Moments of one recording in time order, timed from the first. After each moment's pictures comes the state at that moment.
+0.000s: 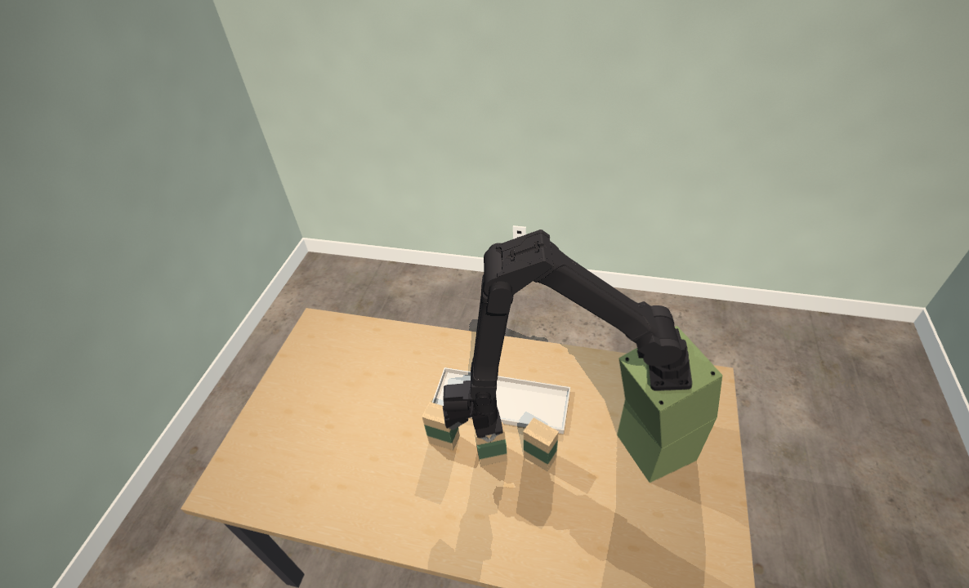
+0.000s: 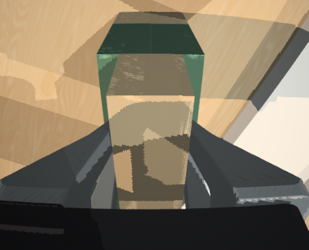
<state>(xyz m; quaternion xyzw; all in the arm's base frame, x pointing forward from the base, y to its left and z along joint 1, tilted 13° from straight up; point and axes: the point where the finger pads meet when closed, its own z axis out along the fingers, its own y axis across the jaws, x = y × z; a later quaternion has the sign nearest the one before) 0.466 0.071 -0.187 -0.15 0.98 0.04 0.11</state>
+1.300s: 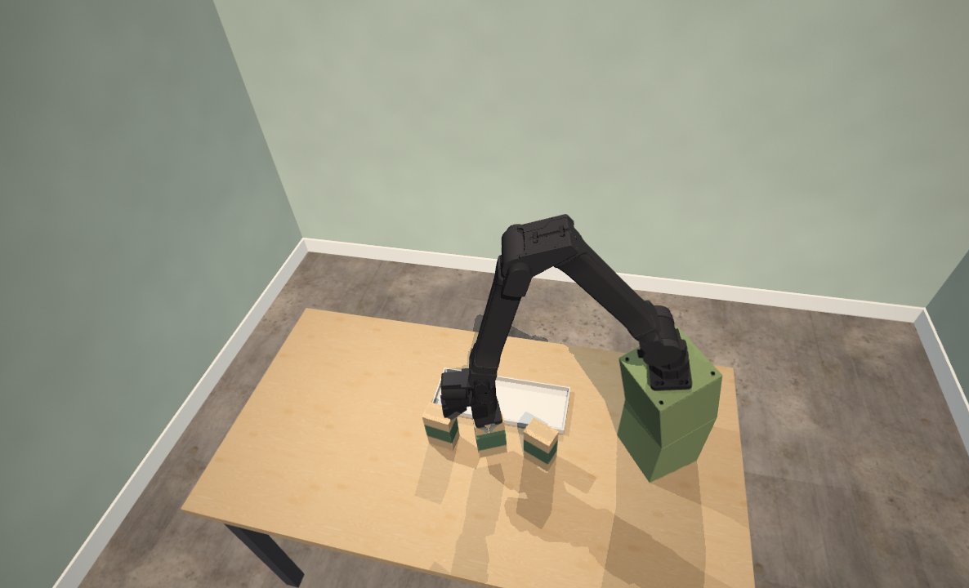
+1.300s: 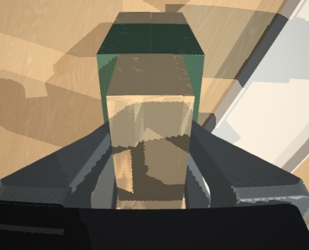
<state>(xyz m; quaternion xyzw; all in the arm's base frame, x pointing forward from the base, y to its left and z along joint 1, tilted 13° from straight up) 0.456 0.066 -0.140 -0.16 0.98 0.04 0.11</state>
